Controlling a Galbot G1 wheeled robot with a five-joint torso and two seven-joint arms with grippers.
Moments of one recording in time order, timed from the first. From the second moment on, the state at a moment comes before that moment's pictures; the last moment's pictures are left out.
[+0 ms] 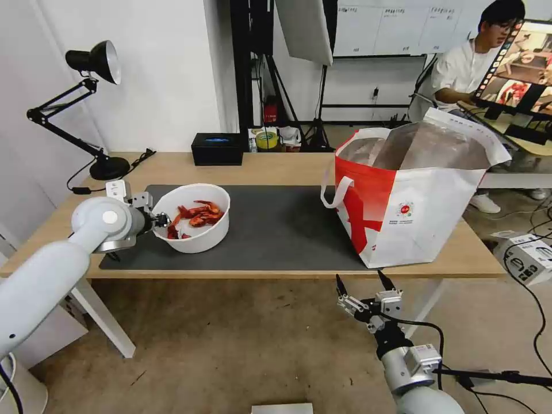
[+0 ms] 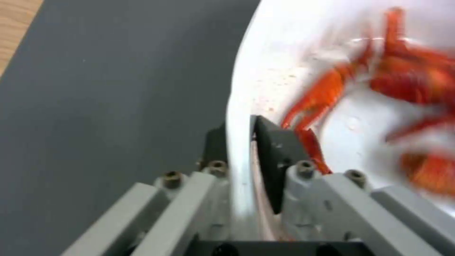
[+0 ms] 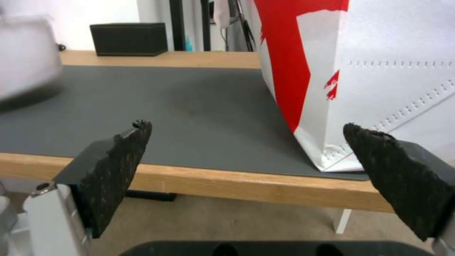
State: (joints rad) left arm 0.50 -0.65 0.03 -1.66 -1.66 0.73 -0.77; right arm -1.59 0.98 0.22 2.16 0.34 0.09 0.40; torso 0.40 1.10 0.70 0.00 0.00
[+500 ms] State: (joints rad) left arm 0.49 -0.60 0.01 -1.77 -1.68 0.74 -0.77; right arm -1.59 0.98 0.22 2.16 0.34 0.09 0.40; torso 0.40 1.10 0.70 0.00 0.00
